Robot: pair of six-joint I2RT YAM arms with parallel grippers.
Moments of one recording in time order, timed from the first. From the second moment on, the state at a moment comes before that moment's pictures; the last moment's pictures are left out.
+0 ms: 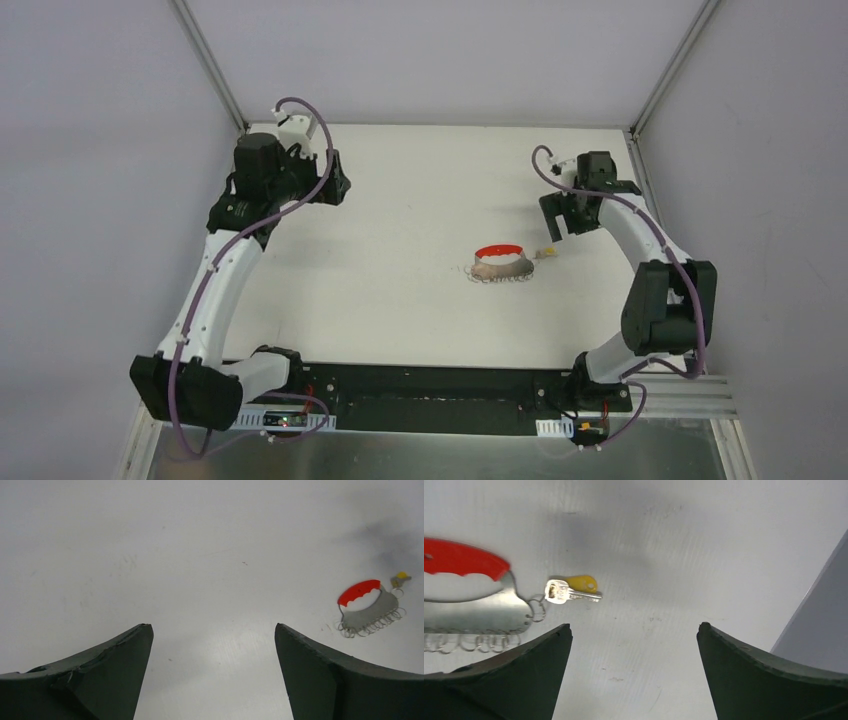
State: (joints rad) left arm -0.13 1.21 1.22 -0.48 0.27 -0.07; right arm 0.06 1.61 1.17 -0.73 0.09 -0.32
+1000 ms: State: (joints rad) left arm -0.13 0.73 0.76 -0.34 0.05 0.00; right arm 0.06 0.89 0.80 -0.22 -0.23 0.20
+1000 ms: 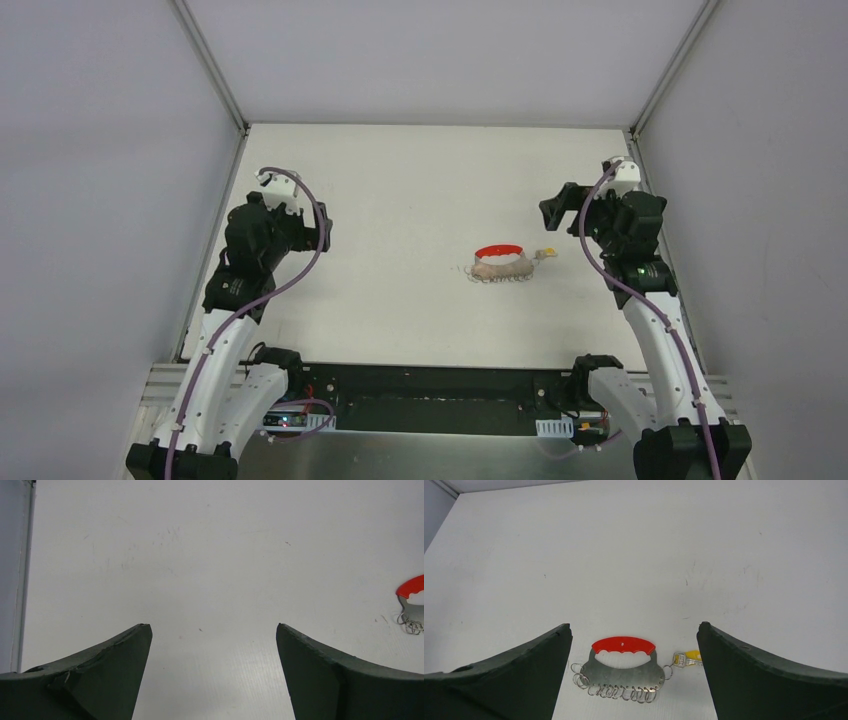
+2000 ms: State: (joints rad) left arm -0.12 0.68 0.76 -0.37 0.09 0.00; right arm 0.03 0.80 0.77 -0.22 -0.23 0.21
